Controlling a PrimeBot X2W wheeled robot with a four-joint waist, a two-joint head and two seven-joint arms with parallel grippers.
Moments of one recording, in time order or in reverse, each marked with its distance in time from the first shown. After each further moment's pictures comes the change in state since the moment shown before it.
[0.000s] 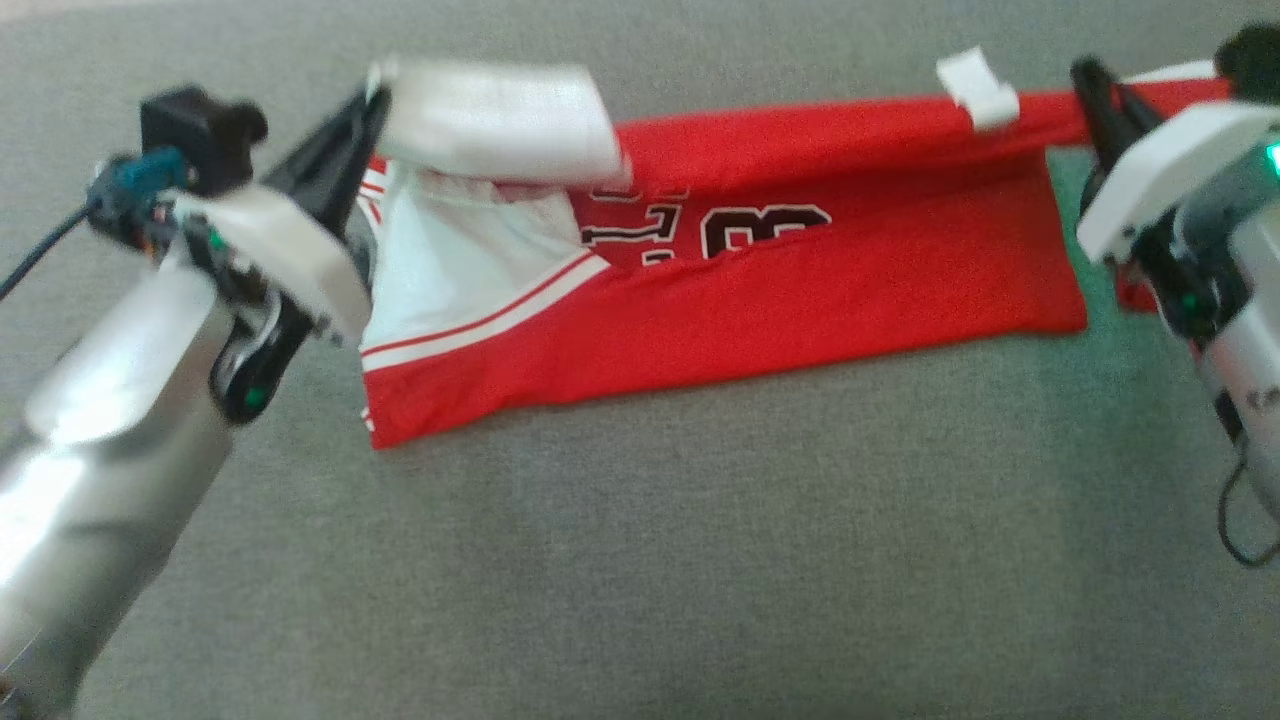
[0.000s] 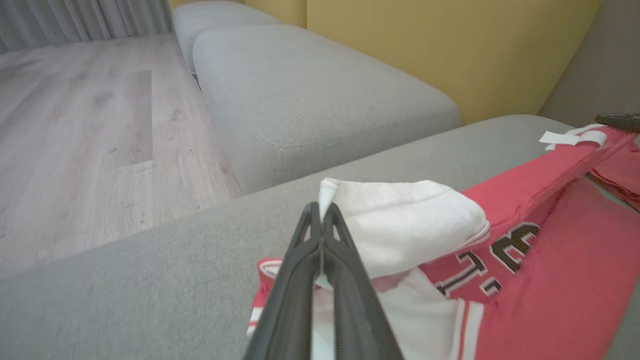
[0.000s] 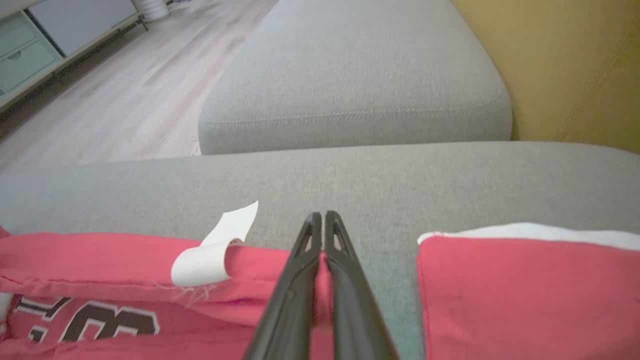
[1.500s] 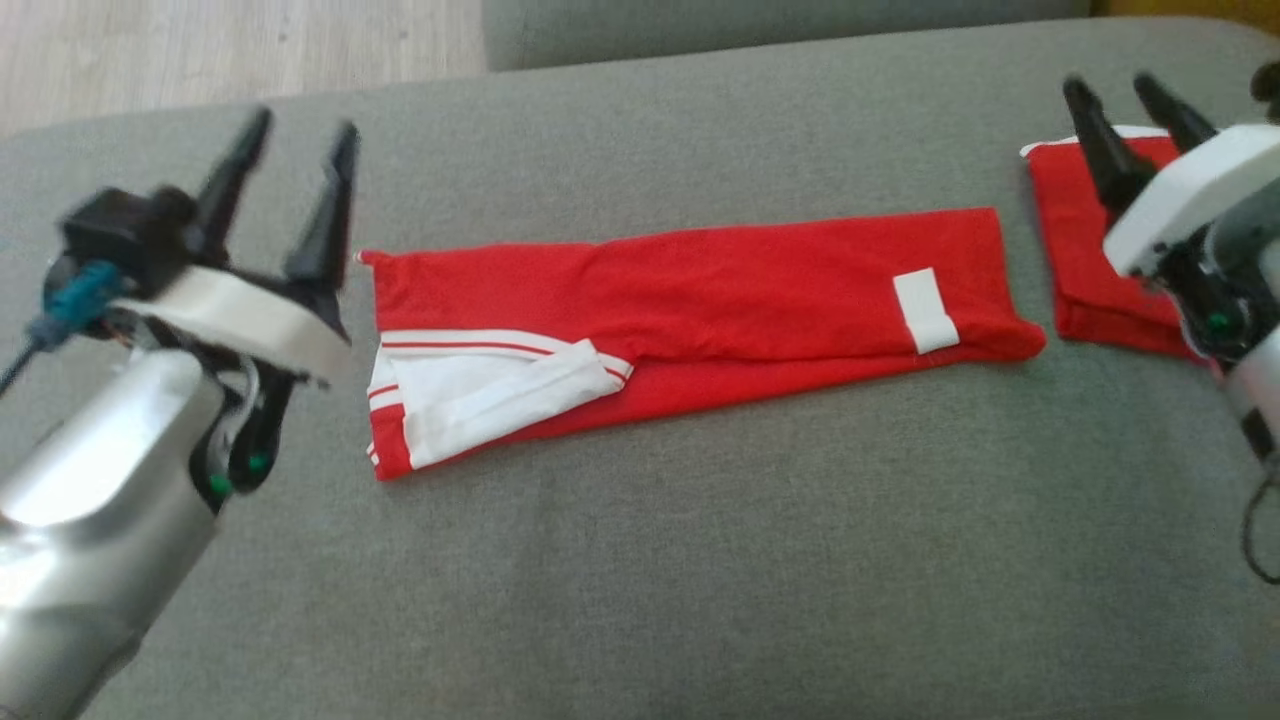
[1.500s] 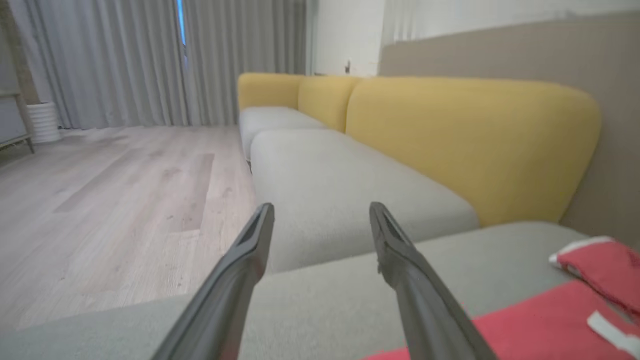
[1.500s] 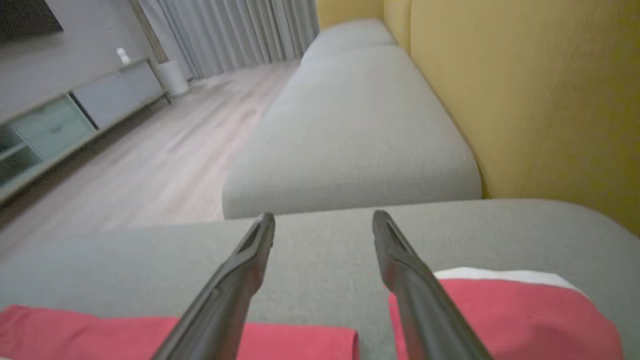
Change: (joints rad) left arm 0.160 0.134 -0.022 -0.271 -0.125 0.249 -0.166; right arm 0.059 -0.082 0.054 -0.097 0.143 0.000 0.000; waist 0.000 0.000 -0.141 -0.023
